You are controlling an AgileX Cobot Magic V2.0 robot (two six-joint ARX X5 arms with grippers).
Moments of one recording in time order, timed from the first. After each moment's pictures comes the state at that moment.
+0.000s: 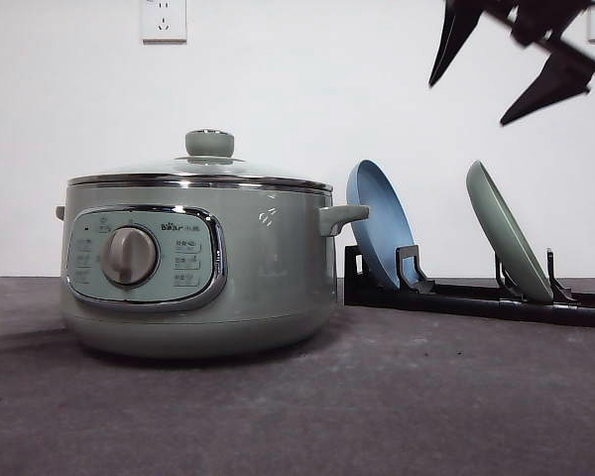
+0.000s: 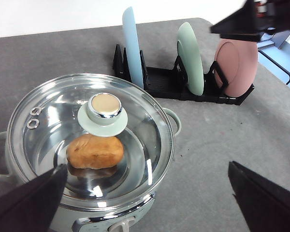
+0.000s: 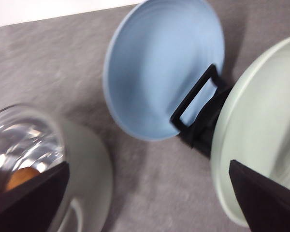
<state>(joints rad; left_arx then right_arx) -0.27 0.92 1.18 -0.73 0.43 -0.04 0.11 1.62 1.56 -0.63 -0.39 0.25</state>
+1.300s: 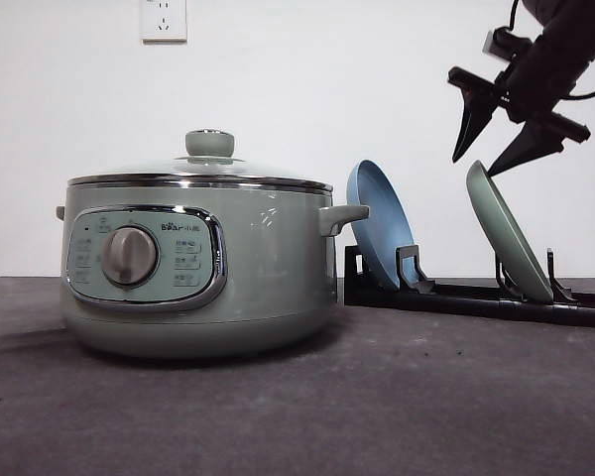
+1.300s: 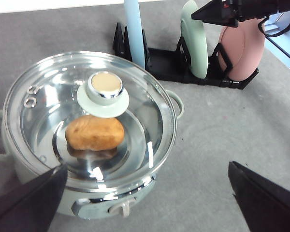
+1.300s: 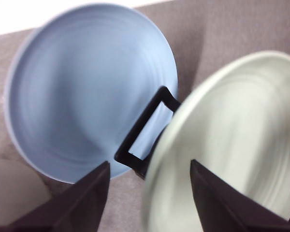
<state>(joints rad) -0.27 0.93 1.18 -0.80 0.43 -0.02 0.05 1.81 1.57 -0.45 -0.35 0.25</state>
